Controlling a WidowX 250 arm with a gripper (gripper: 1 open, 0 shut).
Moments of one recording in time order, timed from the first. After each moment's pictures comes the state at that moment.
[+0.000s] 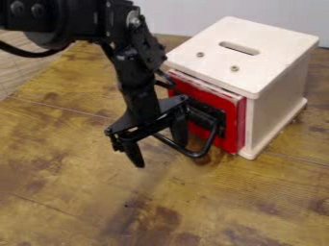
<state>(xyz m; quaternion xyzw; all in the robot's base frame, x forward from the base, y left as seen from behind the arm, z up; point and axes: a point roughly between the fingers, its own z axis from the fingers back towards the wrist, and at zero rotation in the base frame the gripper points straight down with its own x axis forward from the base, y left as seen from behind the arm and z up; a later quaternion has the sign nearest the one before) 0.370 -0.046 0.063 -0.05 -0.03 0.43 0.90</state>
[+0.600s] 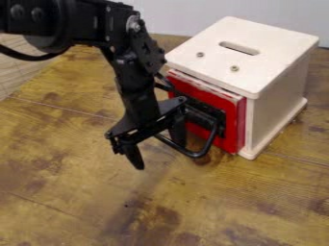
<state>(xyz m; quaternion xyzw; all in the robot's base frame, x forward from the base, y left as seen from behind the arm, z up) 0.369 -0.044 0.060 -0.05 -0.04 0.44 0.89</state>
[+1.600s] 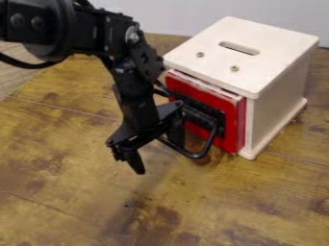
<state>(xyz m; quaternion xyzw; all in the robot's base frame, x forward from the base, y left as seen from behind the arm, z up) 0.369 -0.041 0.052 -0.05 -0.05 0.49 0.87</state>
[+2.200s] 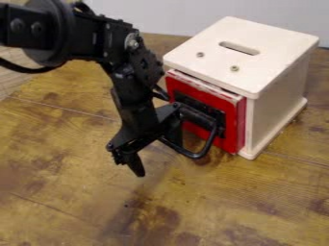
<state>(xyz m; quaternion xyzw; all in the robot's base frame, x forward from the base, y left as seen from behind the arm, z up) 0.370 -0.038 0.048 -0.05 -0.06 0.51 0.86</state>
